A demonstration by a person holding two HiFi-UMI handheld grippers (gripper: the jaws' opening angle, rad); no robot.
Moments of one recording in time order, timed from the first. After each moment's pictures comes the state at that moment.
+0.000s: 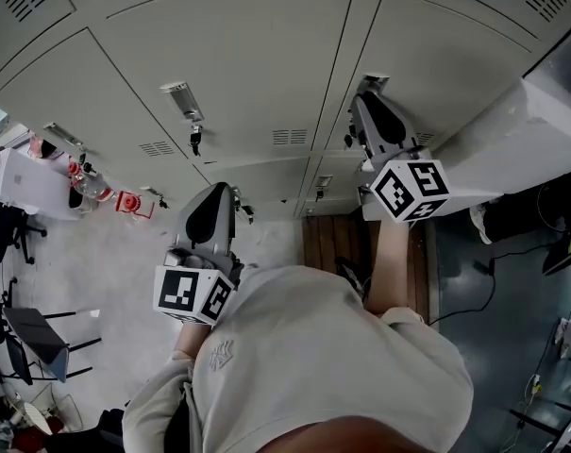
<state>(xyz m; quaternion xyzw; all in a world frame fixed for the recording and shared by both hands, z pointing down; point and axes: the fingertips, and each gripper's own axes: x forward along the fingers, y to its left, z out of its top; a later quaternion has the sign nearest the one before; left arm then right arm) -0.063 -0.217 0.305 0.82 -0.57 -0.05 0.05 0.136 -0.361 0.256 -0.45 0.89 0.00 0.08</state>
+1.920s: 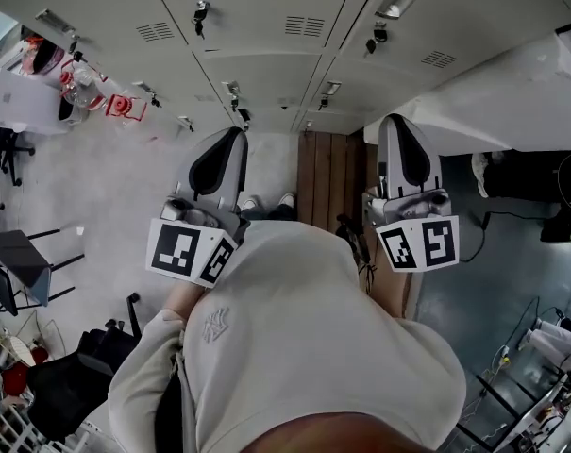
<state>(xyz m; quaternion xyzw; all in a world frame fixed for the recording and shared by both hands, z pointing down) -0.031 -0.121 0.328 0.83 -0.56 -0.03 0.09 0.153 -0.166 0.287 -0.45 0.89 0.00 0.04</state>
